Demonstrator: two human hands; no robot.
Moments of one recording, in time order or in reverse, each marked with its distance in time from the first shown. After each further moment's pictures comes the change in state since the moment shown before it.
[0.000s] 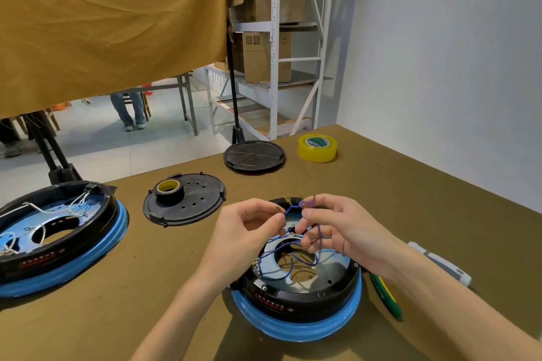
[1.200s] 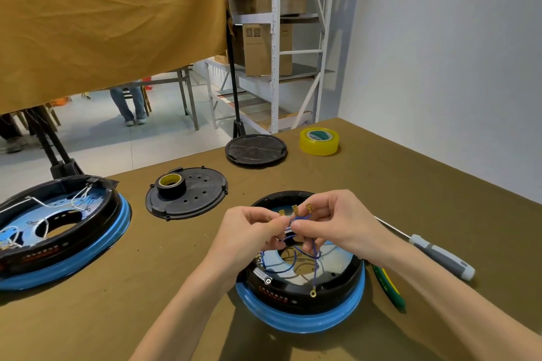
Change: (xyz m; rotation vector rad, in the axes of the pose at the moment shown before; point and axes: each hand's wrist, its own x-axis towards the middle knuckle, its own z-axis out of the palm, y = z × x) left_hand -0.004 0.007 0.002 -0.079 -0.057 -0.304; right_hand 0.001 0.002 0.008 -0.422 -0.035 -0.206
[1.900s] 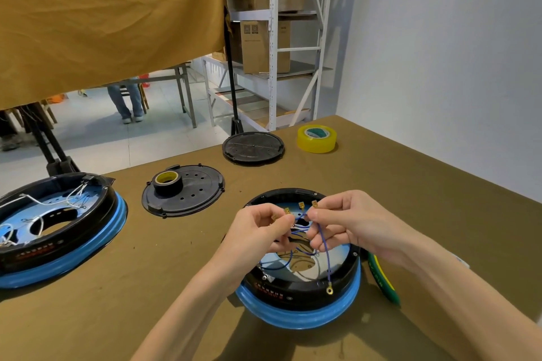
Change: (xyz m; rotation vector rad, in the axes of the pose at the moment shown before) left_hand 0.002 -0.010 0.011 -0.058 -0.105 0.042; right_hand -0.012 -0.002 -0.023 0.204 -0.038 0.269
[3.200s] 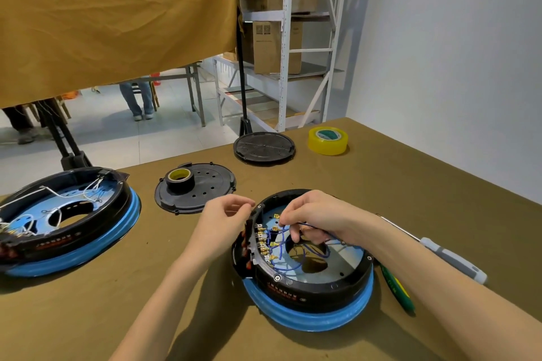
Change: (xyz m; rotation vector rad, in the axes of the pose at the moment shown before) left_hand 0.020 -0.021 -0.067 0.446 0.323 0.075; right_hand 0.069 -0.006 0.037 -0.263 -0.137 0.196
